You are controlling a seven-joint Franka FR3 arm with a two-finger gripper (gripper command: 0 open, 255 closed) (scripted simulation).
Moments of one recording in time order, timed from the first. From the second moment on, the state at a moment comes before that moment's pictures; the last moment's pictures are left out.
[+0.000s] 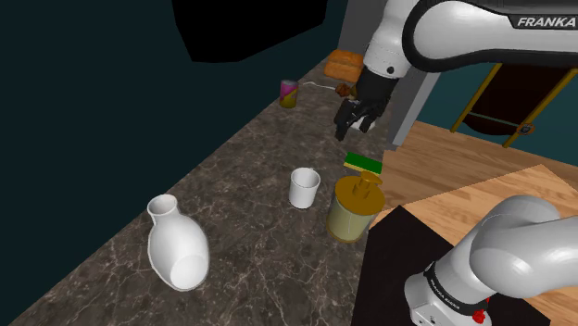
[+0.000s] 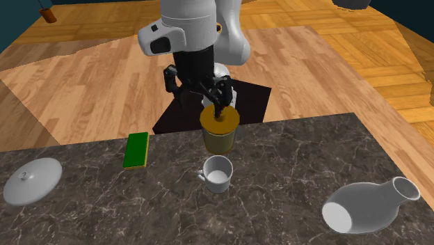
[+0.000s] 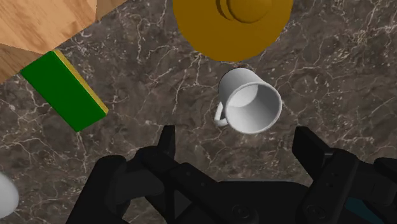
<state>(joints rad) 0.02 -0.65 0.15 -2.41 0.14 1.85 0.15</state>
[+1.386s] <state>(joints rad) 0.02 -0.11 0.42 -2.37 -0.01 2.23 0.52</state>
